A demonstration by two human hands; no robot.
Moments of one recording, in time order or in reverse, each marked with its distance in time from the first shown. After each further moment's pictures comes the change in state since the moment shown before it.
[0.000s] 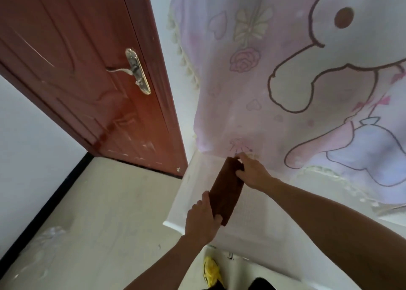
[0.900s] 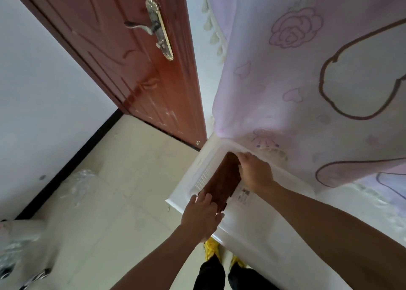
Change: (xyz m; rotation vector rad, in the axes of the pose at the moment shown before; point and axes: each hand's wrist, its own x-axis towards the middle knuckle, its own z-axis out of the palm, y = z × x) left_hand 0.019 -0.006 0.015 0.601 -0.228 0.109; right_hand 0.064 0.031 0.060 -0.432 0.054 -0.338
